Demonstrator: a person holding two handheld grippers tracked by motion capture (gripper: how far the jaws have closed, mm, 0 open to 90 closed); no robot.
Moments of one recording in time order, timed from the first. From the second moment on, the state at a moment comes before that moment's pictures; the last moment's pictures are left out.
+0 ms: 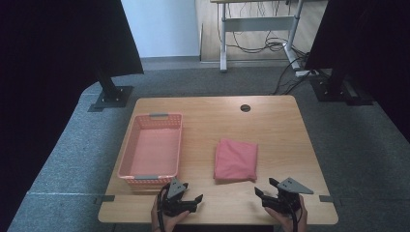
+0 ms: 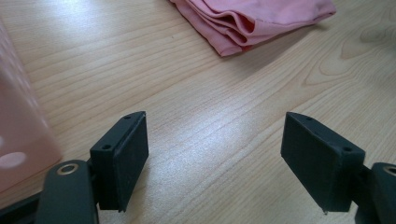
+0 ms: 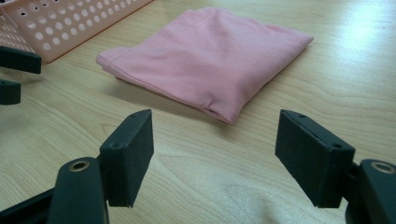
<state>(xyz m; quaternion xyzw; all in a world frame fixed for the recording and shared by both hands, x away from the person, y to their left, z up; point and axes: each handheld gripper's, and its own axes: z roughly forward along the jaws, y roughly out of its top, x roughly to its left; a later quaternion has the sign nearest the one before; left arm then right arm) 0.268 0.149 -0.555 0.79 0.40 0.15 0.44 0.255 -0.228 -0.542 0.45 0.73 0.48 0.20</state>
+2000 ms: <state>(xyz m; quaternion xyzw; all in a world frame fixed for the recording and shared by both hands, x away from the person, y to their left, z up) 0.269 0.137 -0.531 0.78 0.38 0.19 0.45 0.251 -0.232 -0.545 0.46 0.72 0.48 0.19</state>
